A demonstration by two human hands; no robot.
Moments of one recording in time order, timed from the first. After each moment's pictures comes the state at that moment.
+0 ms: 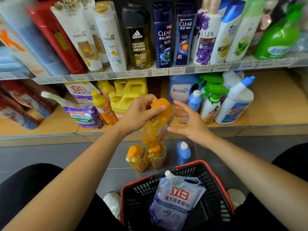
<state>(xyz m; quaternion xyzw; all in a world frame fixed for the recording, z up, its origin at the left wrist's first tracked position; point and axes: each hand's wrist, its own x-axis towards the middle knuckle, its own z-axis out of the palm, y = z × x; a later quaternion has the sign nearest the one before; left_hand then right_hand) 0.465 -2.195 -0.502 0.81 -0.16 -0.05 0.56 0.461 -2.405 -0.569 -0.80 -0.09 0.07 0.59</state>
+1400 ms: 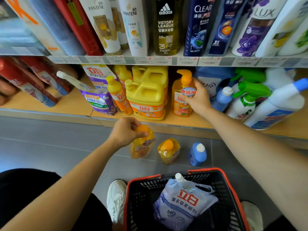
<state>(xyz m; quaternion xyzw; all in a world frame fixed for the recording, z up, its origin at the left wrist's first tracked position) 0.449 -2.103 -0.605 0.91 0.15 -0.11 0.37 0.612 -2.366 -0.638 -0.84 -0.07 0.01 0.54</state>
